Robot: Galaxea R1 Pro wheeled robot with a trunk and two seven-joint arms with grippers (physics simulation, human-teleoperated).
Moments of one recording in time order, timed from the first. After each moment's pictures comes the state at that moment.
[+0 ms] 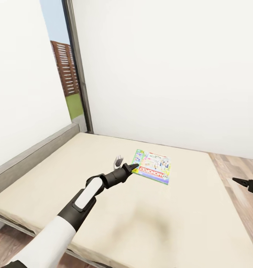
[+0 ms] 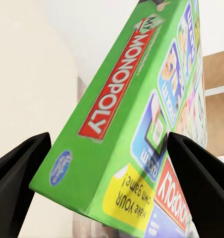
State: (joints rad) left arm -0.73 -0.06 -0.46 -1.01 1.37 0.50 -0.05; right arm -0.44 -0.48 -0.65 -1.36 -0.10 0.95 0.66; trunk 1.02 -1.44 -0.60
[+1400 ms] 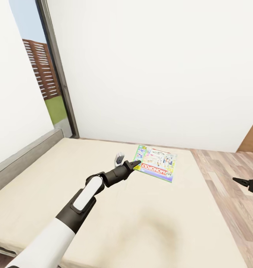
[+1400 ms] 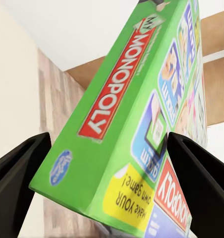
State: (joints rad) left arm -0.71 -0.06 -0.46 -1.12 1.37 0.51 -0.04; right arm -0.44 -0.48 -0.65 -1.36 -0.11 0.95 0.66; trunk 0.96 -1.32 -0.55
